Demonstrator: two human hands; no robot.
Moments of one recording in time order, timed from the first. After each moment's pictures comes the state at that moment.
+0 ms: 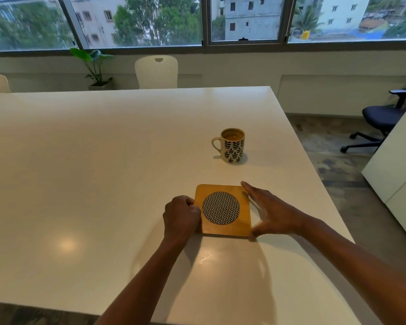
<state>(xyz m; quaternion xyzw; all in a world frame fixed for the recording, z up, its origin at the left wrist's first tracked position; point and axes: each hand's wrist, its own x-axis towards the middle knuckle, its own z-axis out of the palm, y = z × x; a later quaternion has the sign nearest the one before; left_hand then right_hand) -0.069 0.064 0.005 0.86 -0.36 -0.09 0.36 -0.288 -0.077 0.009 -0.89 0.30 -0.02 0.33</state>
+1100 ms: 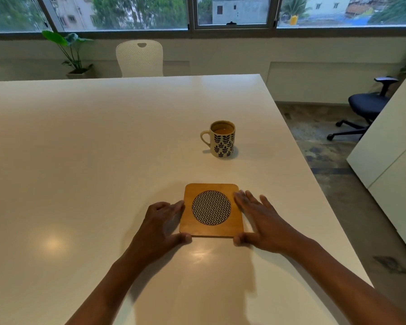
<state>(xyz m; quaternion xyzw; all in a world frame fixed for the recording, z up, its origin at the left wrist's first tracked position) -0.024 0.105 -0.015 0.74 -0.59 -0.15 0.29 -0.292 -0.049 -0.014 -0.92 0.31 -0.02 0.25</state>
